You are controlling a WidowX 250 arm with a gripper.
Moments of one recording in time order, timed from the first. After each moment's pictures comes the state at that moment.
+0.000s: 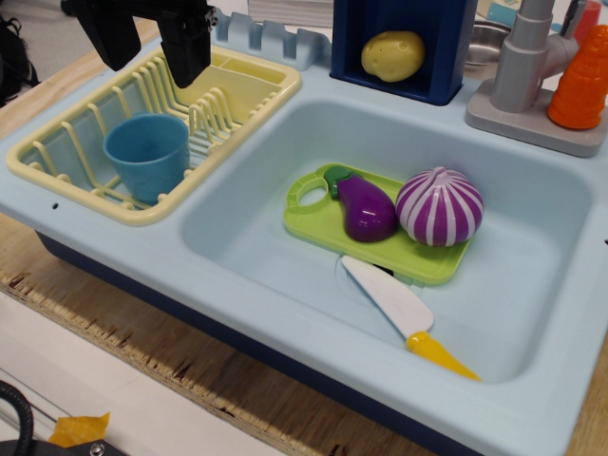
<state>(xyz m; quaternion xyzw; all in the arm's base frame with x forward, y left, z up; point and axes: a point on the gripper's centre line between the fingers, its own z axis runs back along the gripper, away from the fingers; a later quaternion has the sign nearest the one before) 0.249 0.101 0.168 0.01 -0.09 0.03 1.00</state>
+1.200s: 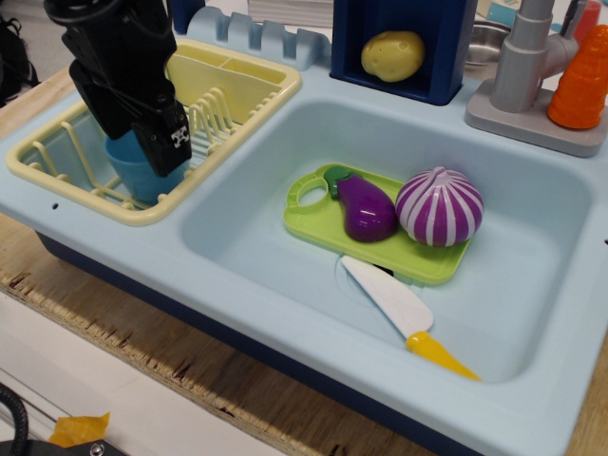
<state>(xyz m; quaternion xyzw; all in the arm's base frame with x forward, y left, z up) 0.227 0.102 0.118 0.04 -0.11 -0.12 0.99</state>
